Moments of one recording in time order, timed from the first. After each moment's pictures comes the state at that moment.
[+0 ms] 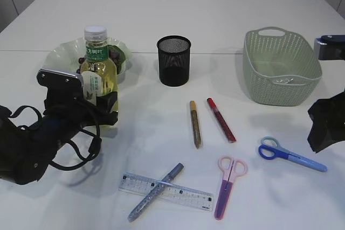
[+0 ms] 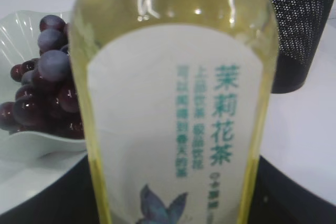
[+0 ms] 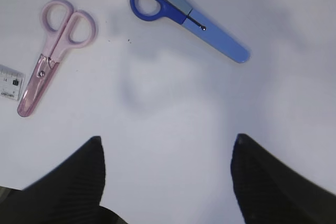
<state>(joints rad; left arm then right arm) -0.38 2.18 -0.73 -0.12 -1.15 0.01 0.17 1.37 -0.95 0.06 1.03 0.03</state>
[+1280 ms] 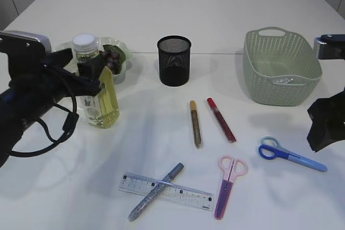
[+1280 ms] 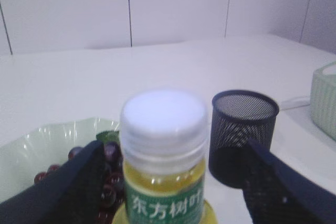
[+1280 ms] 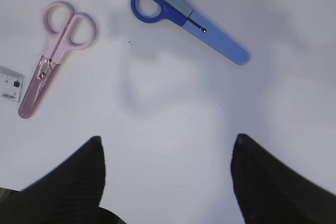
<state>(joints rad) -0.37 1.86 -0.60 -0.05 -1.14 0.00 0.17 1.37 -0.95 0.06 1.02 0.03</state>
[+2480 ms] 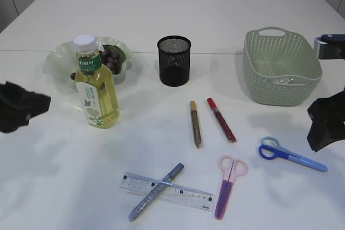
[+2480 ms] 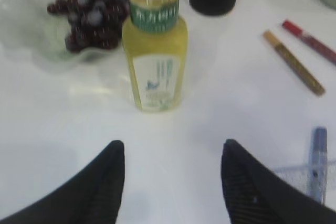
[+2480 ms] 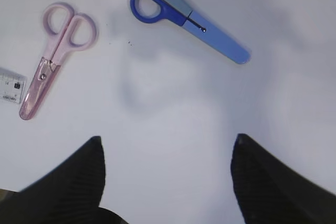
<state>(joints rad) -0.37 1.13 -0.58 -0.06 0.18 0.00 0.17 1.37 -0.95 0.06 1.02 0.04</state>
